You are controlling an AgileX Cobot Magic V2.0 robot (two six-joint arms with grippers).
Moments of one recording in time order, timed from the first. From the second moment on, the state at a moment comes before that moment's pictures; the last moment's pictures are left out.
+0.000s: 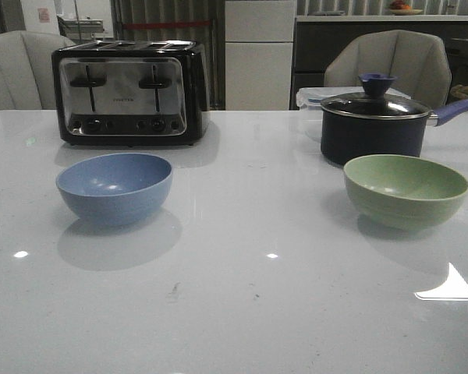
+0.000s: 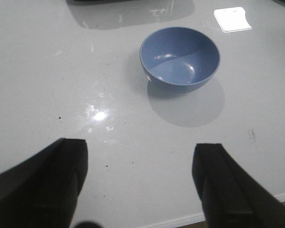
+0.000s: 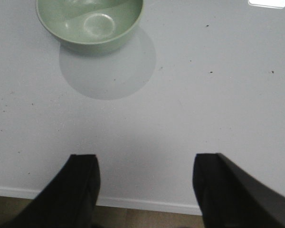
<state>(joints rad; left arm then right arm) -0.22 0.61 -0.64 -0.05 0.73 0.07 0.00 0.72 -0.54 0.02 0.71 -0.03</state>
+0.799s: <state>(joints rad) -0.22 0.61 -0.64 -0.05 0.72 0.07 -0.08 1.62 -1.10 0.27 0.69 -0.14</state>
